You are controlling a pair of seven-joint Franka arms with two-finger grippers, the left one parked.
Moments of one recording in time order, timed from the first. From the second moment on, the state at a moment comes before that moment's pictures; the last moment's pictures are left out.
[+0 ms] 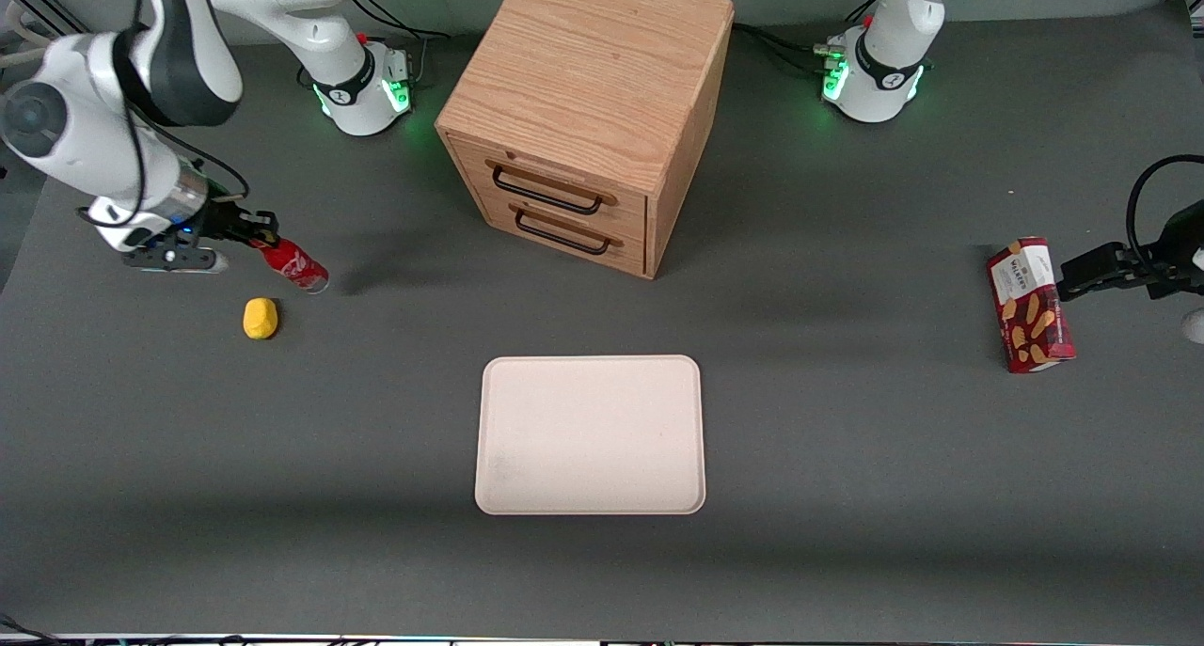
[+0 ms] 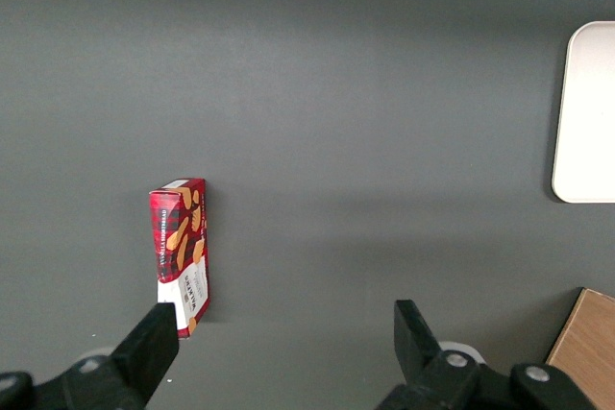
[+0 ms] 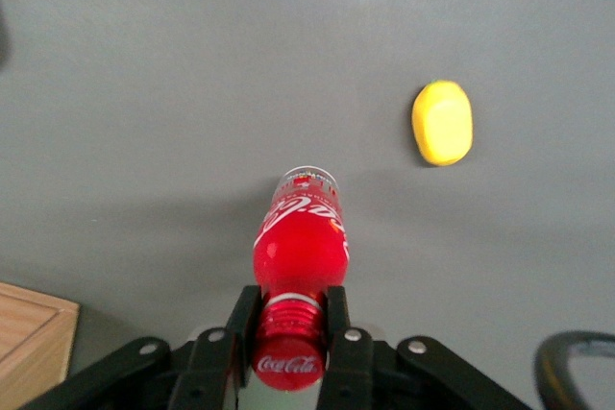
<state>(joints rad) 0.07 -0.24 -0.09 -2.29 -0.02 1.94 0.07</state>
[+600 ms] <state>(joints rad) 0.10 -0.21 -0.09 -1.83 -0.01 1.54 0.07</state>
